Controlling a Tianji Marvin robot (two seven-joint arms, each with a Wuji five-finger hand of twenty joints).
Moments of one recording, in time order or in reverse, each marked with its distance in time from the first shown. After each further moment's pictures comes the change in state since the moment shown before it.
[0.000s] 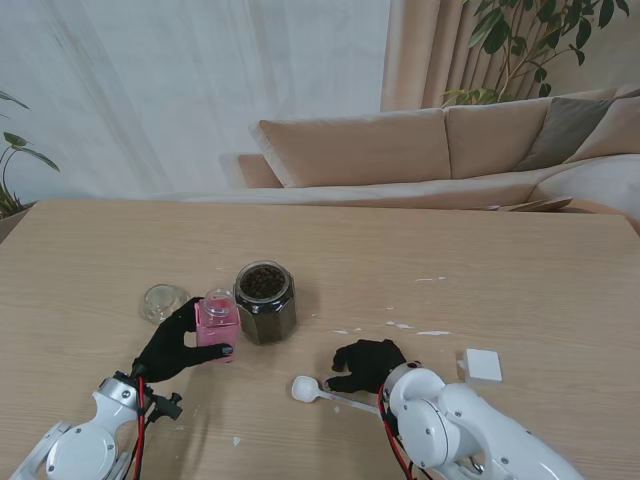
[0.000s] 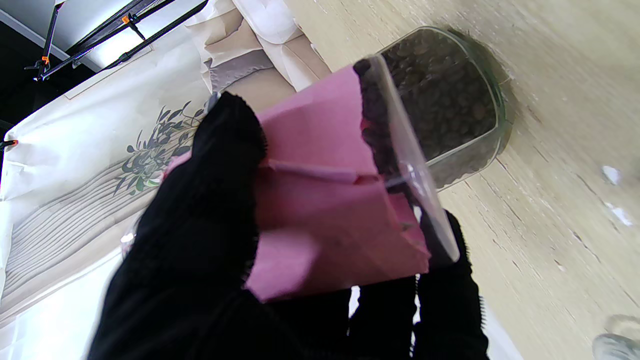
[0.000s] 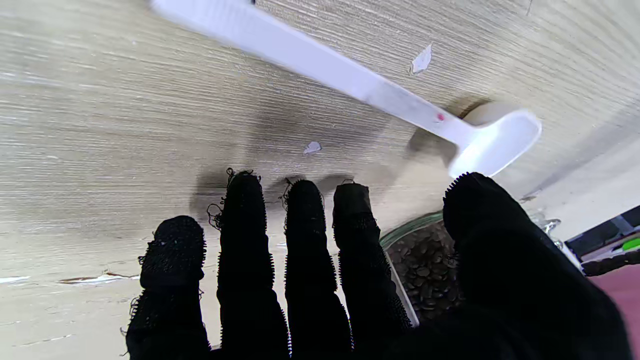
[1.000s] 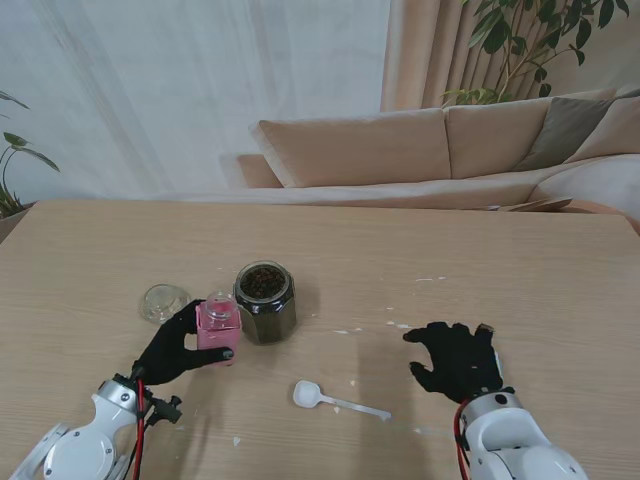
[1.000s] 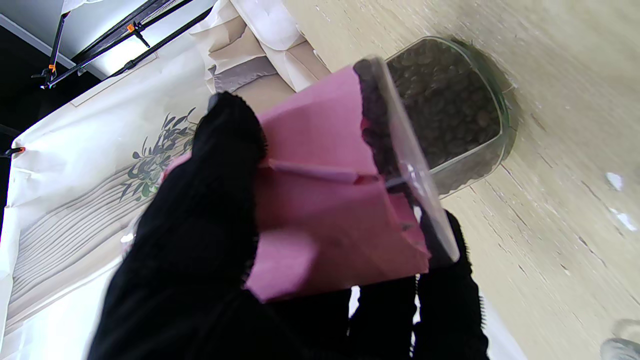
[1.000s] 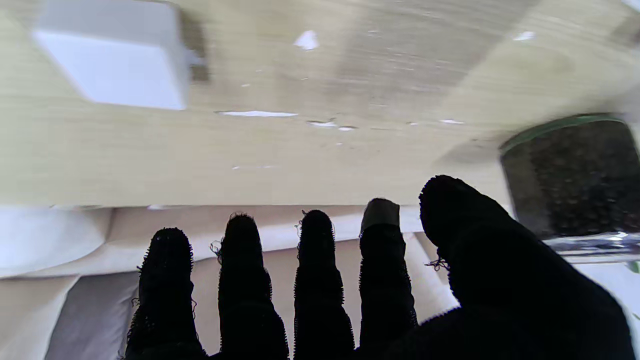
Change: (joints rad) left arm 0.016 0.004 -0.004 -0.018 0.008 -0.008 -0.007; right arm -0.480 -0.044 0.438 -0.289 -0.363 -0.017 -0.200; left_hand 0.000 0.000 0.000 0.000 0.000 0.000 0.000 0.000 0.000 0.000 0.000 0.000 0.000 0.000 0.000 0.000 0.000 0.000 -0.001 0.000; right_hand 0.000 -0.023 0.175 0.075 -0.125 -0.226 -0.035 -0.079 -0.162 -0.104 -0.229 -0.153 -0.162 0.003 -0.422 -0.222 -0.168 0.012 -0.481 -0.277
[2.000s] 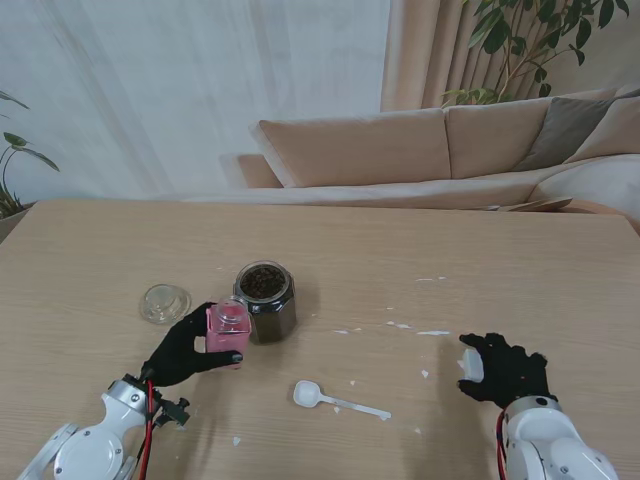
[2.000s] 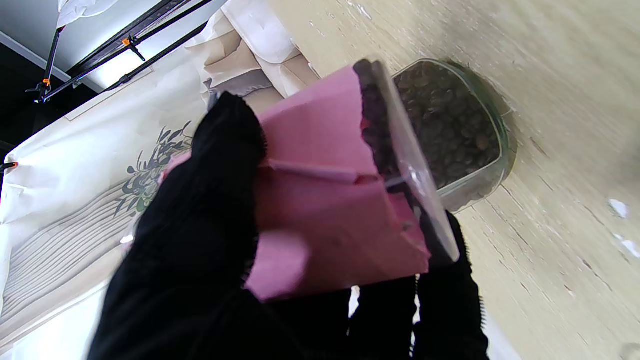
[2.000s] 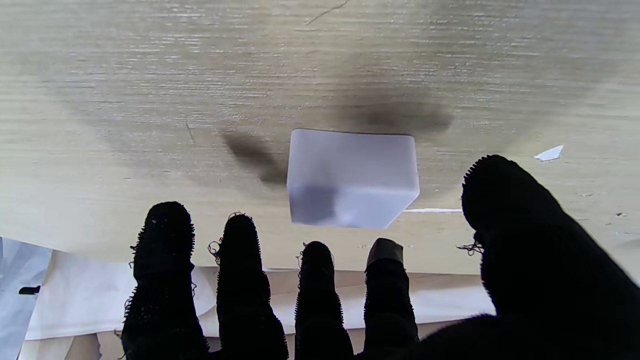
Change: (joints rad) left arm -0.009 0.000 0.033 -0.005 0.035 0.028 0.012; right arm 0.045 0.009 0.108 0.230 0.076 0.047 0.009; left_hand 0.000 0.000 0.000 0.000 0.000 0.000 0.000 0.000 0.000 0.000 0.000 0.000 0.000 0.000 0.000 0.000 0.000 0.000 0.000 0.000; right_hand -0.084 -0.111 -0.062 -0.062 -0.302 -0.002 -0.019 0.050 -0.244 0.004 0.017 0.009 -0.020 0.015 0.105 0.029 0.199 0.050 0.270 0.119
